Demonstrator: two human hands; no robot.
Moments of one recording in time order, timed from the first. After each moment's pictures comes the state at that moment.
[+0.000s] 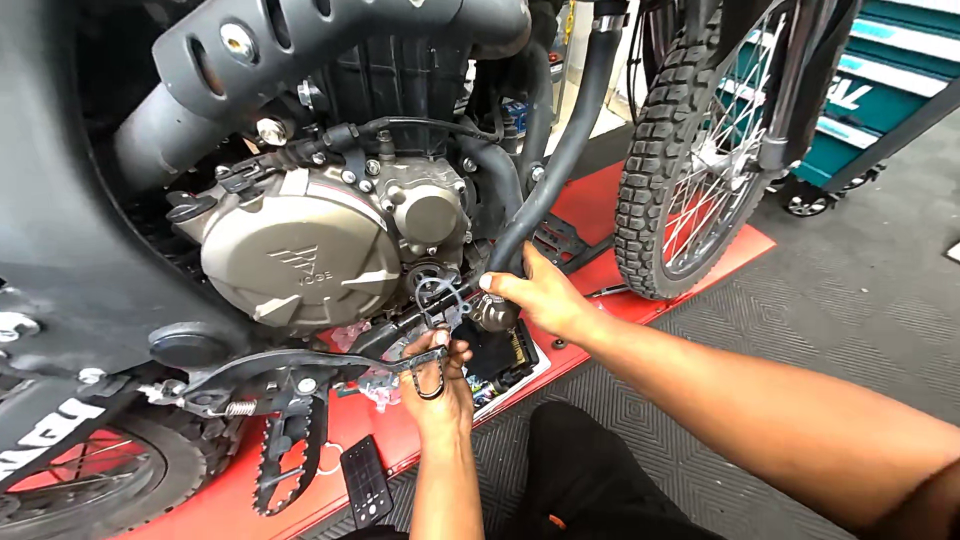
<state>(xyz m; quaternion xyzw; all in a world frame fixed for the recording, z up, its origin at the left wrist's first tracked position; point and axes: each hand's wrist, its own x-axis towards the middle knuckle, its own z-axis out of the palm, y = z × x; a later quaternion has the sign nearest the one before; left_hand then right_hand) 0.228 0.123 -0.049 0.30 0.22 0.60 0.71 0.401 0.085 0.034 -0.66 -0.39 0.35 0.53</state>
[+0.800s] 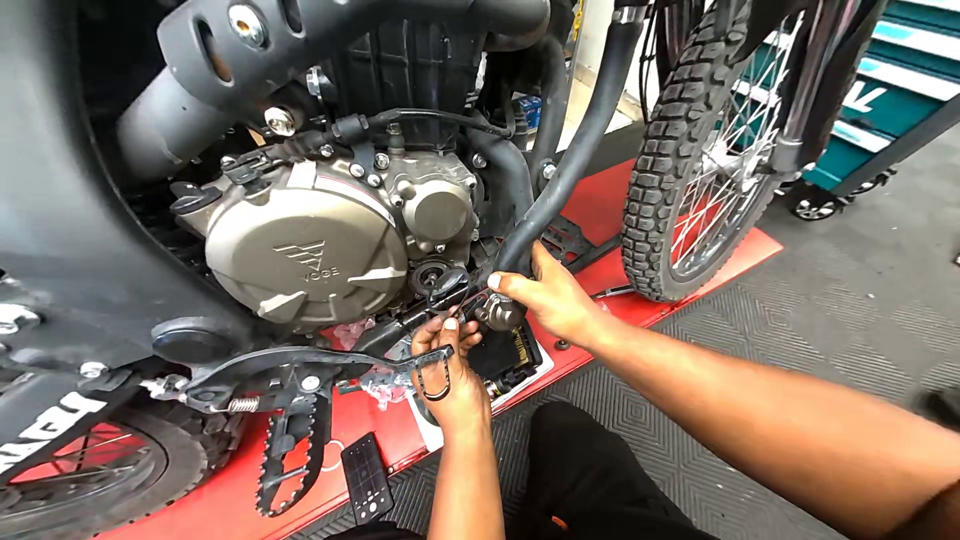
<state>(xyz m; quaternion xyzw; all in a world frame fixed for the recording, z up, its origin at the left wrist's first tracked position) 0.251 0.118 -0.034 0.35 0.30 0.63 0.62 0.399 0.085 0.031 -0.66 -0.39 0.34 0.55</state>
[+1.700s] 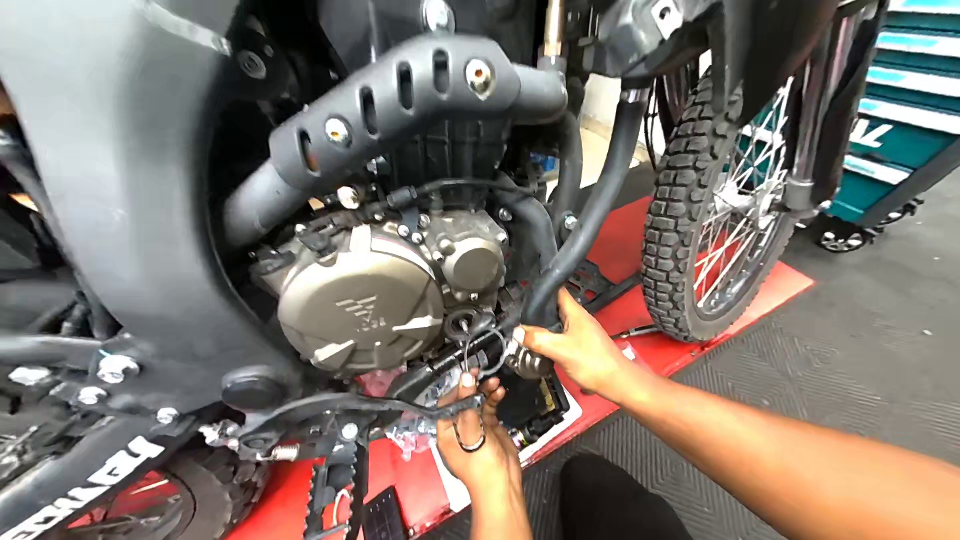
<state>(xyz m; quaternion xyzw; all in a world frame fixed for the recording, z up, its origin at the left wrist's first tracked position) 0.241 0.118 -0.042 0.23 0.28 0.66 0.66 0.388 0.083 0.038 -0.69 -0.37 0.31 0.53</state>
